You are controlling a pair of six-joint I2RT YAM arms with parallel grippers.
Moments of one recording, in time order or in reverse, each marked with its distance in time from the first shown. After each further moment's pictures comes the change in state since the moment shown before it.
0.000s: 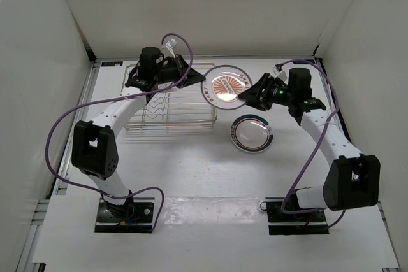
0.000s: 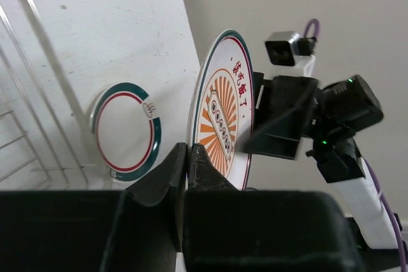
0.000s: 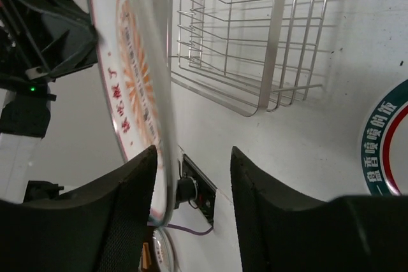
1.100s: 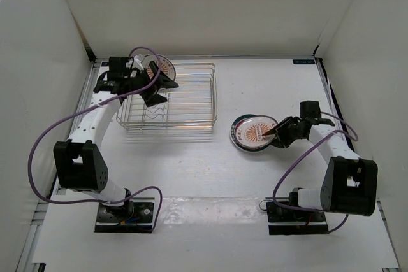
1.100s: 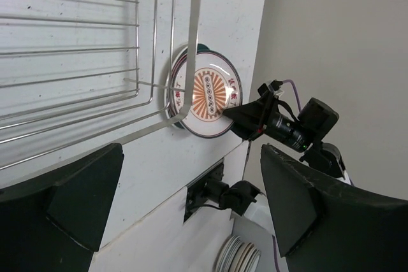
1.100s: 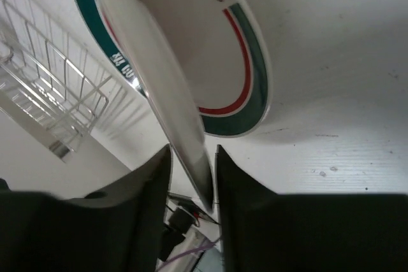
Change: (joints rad) left arm 0.238 -0.170 -0.058 -0.508 -0.005 0.148; right arm -0.224 -0.037 -0.278 -0.419 0.302 0.060
